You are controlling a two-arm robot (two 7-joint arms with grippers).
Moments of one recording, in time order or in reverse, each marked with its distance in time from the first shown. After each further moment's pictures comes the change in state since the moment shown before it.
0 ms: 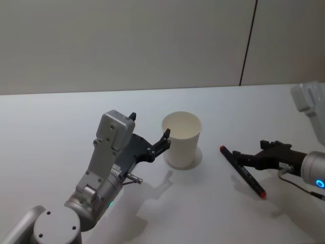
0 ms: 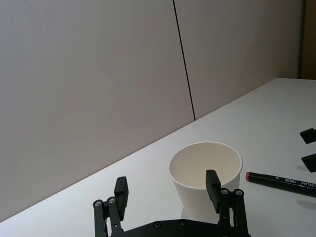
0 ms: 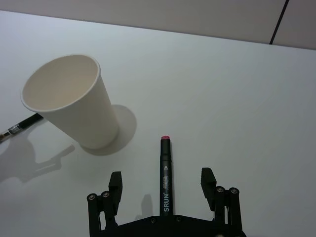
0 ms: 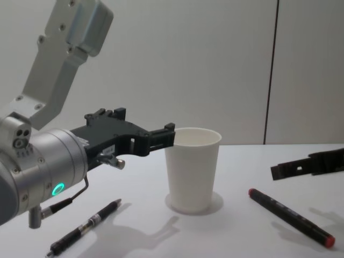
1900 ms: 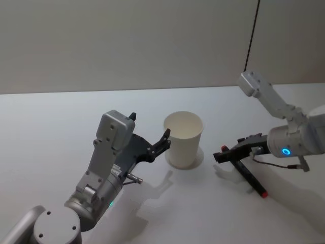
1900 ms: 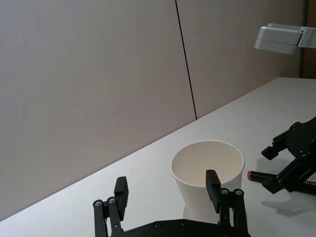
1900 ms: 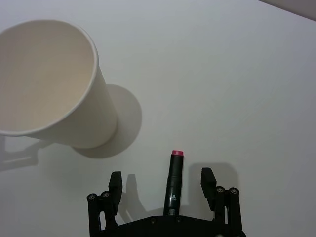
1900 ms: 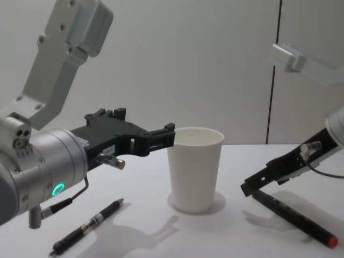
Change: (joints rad) left arm 0.000 0.000 0.000 0.000 0.000 0.000 0.000; right arm 0.337 -0.103 -0.150 0.326 -0.347 0.202 0.274
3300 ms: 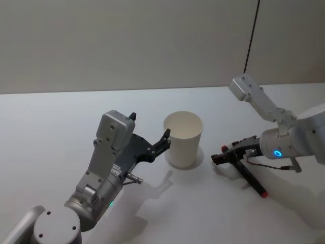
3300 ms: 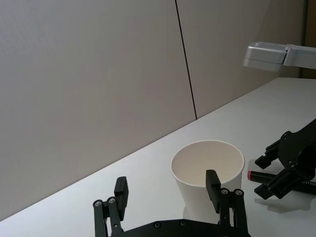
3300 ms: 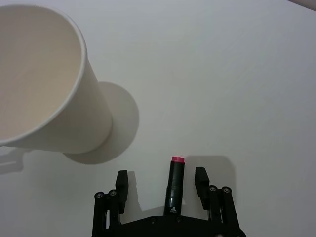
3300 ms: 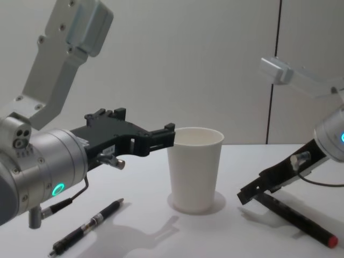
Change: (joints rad) left arm 0.000 0.000 0.000 0.000 0.000 0.000 0.000; right arm 0.031 -0.026 -0.029 0.087 -0.017 -0.041 -0.019
